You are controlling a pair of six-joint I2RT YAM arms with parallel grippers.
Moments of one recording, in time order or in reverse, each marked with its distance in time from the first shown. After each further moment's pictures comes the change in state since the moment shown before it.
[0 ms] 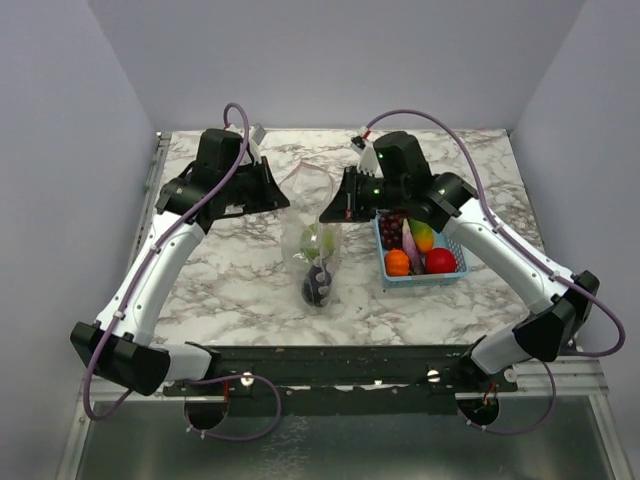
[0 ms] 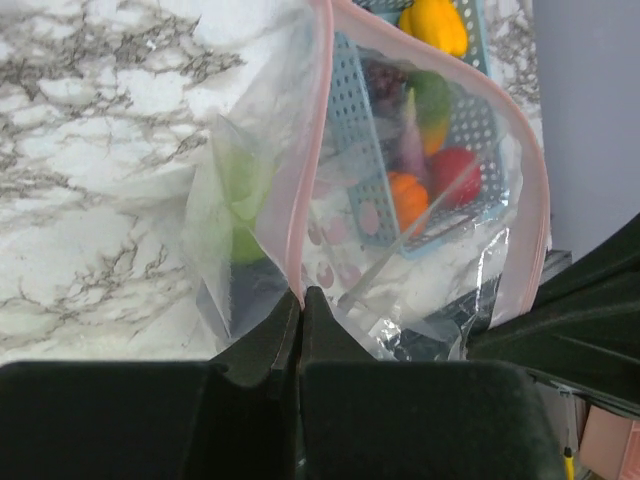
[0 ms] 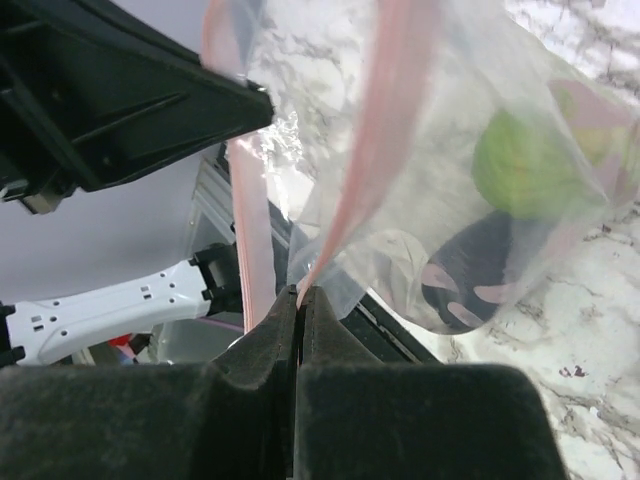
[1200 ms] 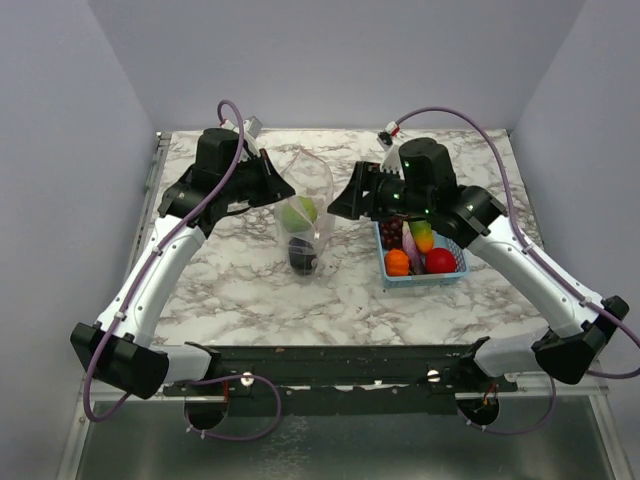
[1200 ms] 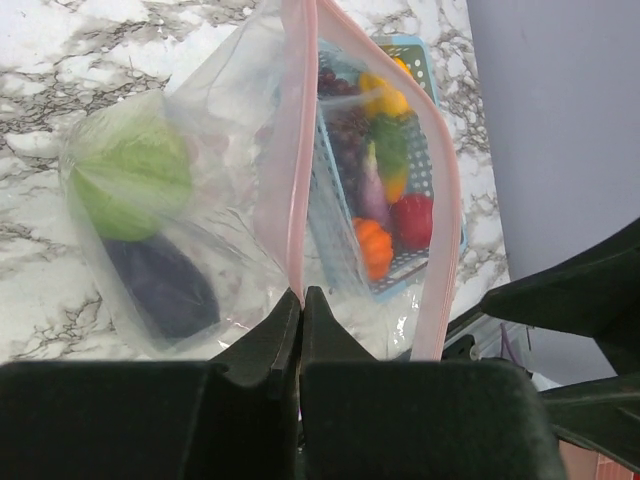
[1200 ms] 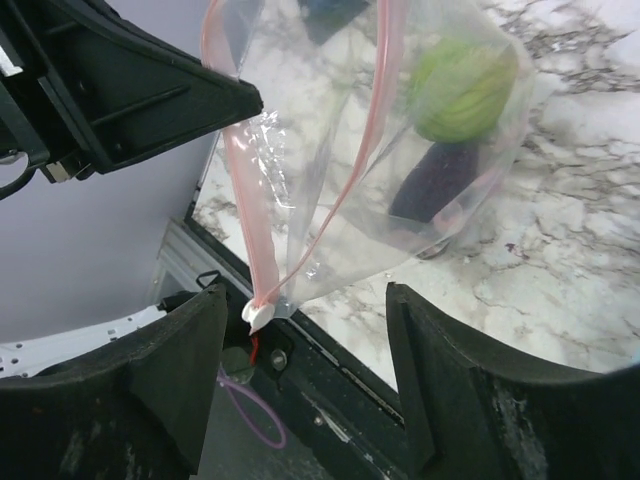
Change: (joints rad) left arm 0.000 0.003 -0.038 0.186 0.010 -0.097; right arm 0.000 -0.139 -0.076 0.057 0.174 -0.035
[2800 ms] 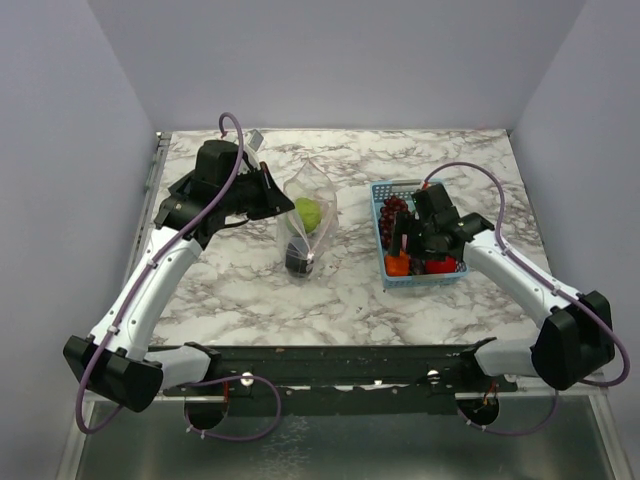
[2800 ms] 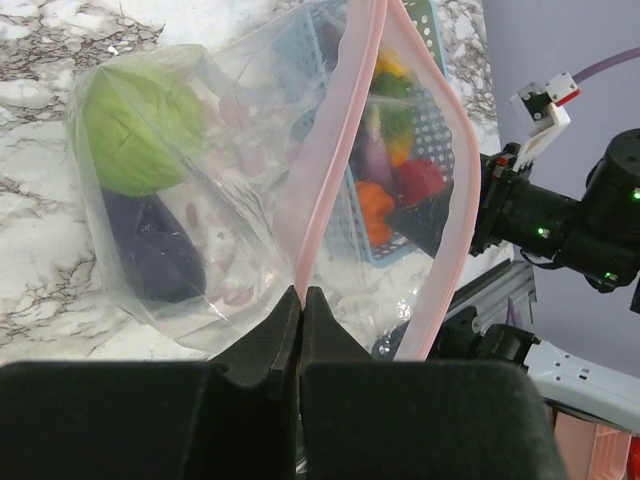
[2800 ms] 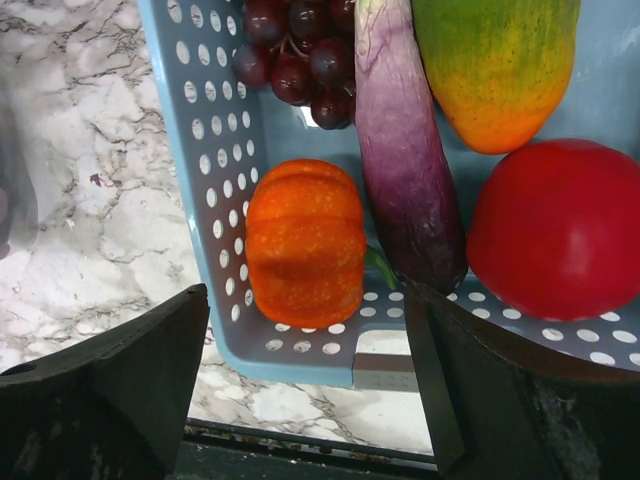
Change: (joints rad) left arm -0.029 -0.065 -0.055 -0.054 0.003 0.000; right arm -0.265 -0.054 -0.478 -0.106 0.300 -0.148
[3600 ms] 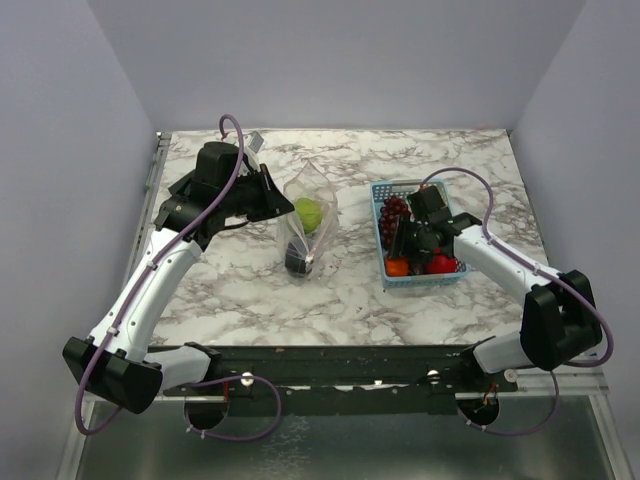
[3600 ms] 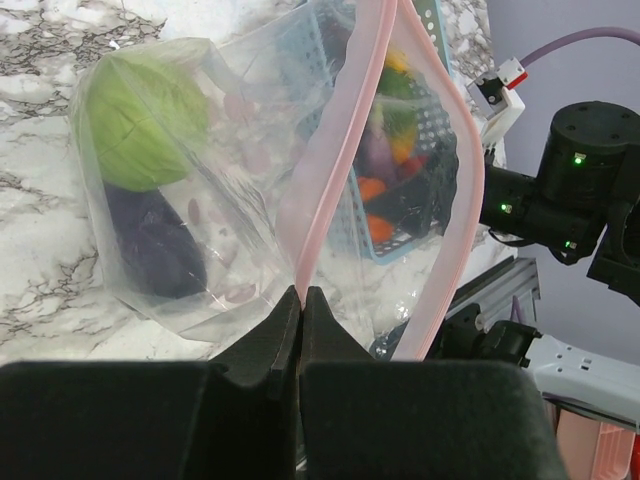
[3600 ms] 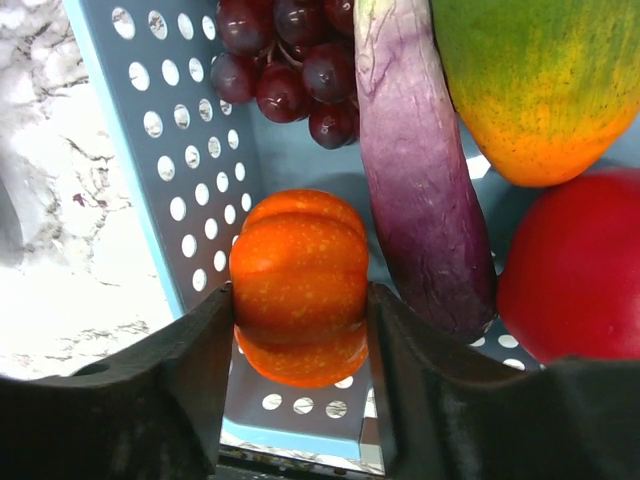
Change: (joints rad) left arm -0.003 -0.011 -0.016 0.000 -0.003 0.004; right arm -0.036 0.119 -0.050 0.111 -0.079 0.027
